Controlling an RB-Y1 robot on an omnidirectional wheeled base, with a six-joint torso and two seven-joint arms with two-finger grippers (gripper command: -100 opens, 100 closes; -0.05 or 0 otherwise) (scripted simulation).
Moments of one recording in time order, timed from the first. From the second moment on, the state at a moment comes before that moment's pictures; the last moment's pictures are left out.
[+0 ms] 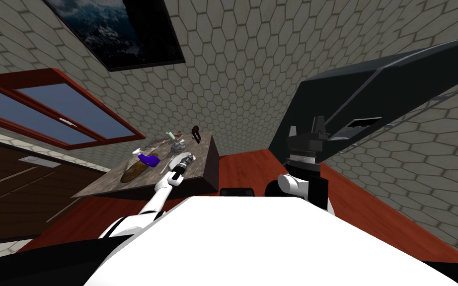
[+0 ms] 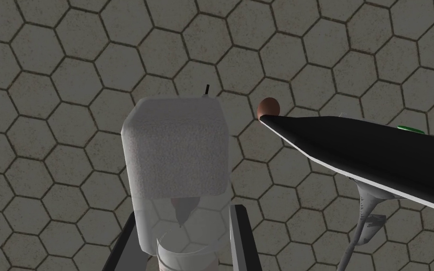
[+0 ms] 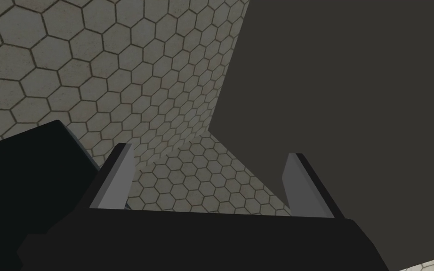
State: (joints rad) left arm -0.02 0.60 0.11 -1.01 -0.47 -0.35 -0.27; right arm 0.45 0.05 -0.04 -2.40 -0.10 -0.36 0.00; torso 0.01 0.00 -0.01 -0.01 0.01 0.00
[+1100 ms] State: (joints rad) left arm 0.24 0.59 0.14 -1.32 -0.45 -0.27 -0.25; right arm 0.45 0.05 -0.04 -2.40 -0.10 -0.36 0.00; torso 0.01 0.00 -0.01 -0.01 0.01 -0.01
